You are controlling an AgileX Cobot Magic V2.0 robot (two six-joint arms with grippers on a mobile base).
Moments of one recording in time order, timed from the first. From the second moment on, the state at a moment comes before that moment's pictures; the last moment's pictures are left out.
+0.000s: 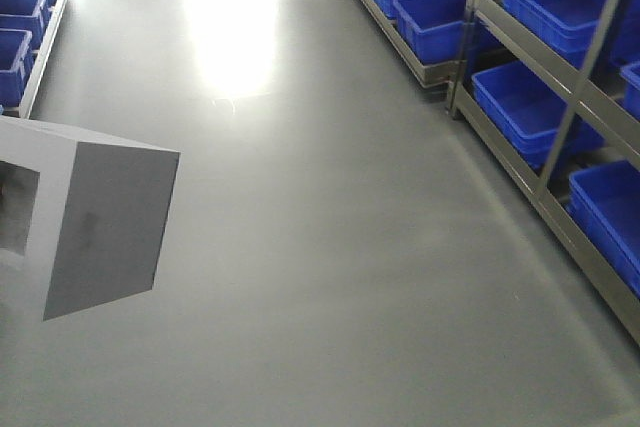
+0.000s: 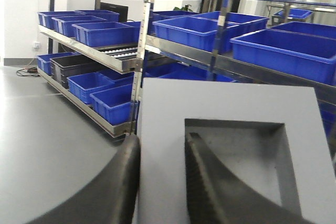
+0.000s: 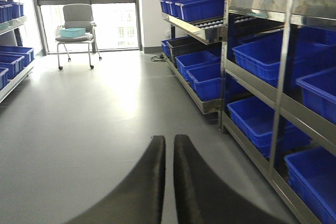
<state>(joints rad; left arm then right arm) -0.47 0.48 -0.51 -0.23 0.07 0.02 0.01 -0.02 0.03 -0.03 0.10 0.05</state>
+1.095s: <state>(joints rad) -0.47 0.48 -0.51 -0.23 0.07 0.02 0.01 -0.02 0.03 -0.03 0.10 0.05</state>
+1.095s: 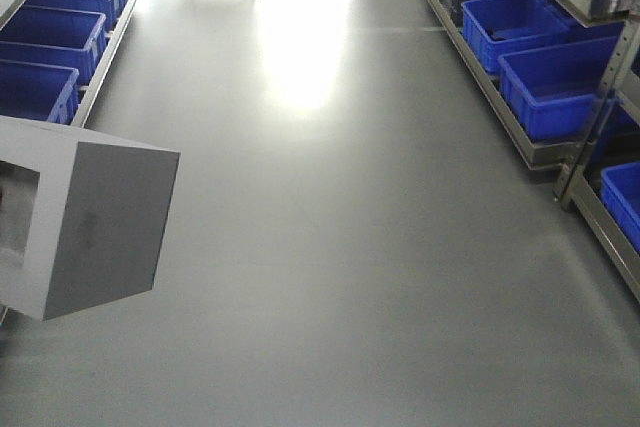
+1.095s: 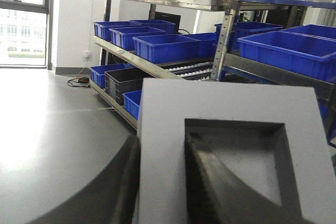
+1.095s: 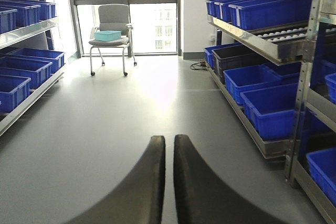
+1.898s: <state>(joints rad) -0.47 0.48 -0.51 -0.23 0.07 0.02 0.01 -0.02 0.03 -0.03 0.10 0.05</state>
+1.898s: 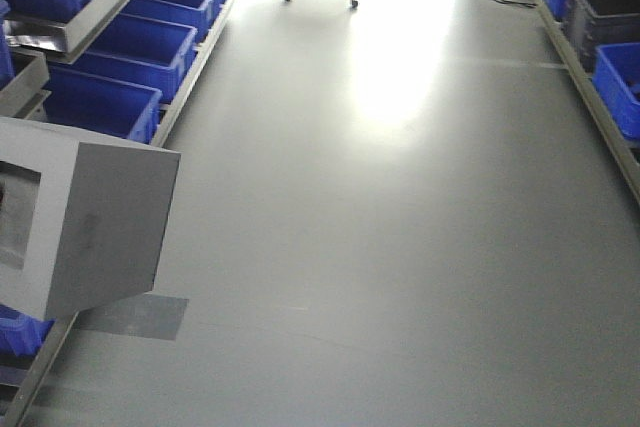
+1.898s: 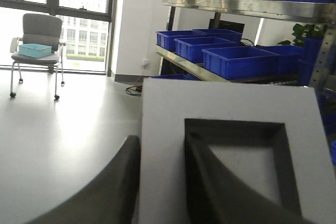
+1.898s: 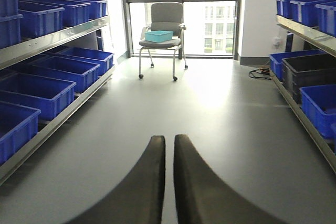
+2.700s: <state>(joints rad) -0.47 0.48 -0.51 -0.23 0.07 0.02 0.01 -0.02 0.03 -0.03 0.10 0.05</state>
